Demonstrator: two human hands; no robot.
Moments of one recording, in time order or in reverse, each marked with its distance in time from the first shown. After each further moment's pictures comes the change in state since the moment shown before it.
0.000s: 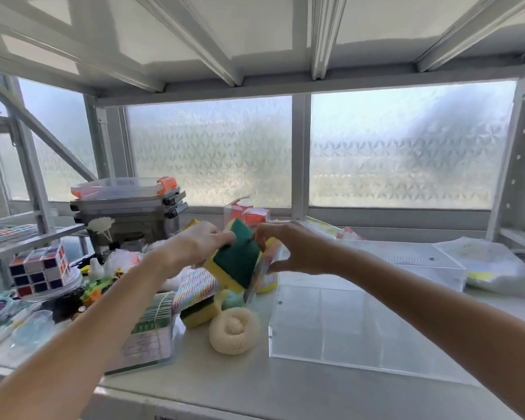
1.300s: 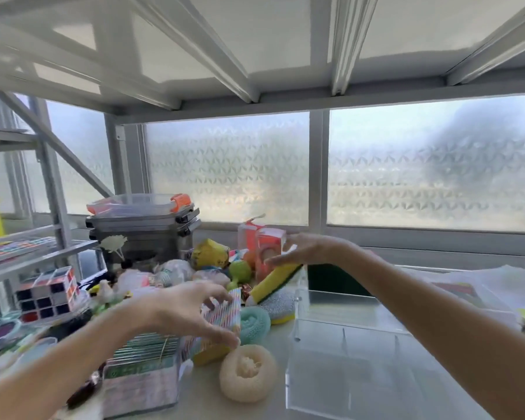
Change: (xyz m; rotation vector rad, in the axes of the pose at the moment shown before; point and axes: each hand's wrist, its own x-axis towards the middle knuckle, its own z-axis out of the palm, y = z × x) left_hand -0.025 -0.040 -0.013 0.498 -0.250 0.208; right_hand 0.068 0.055 0.000 0.194 -0.316 0.458
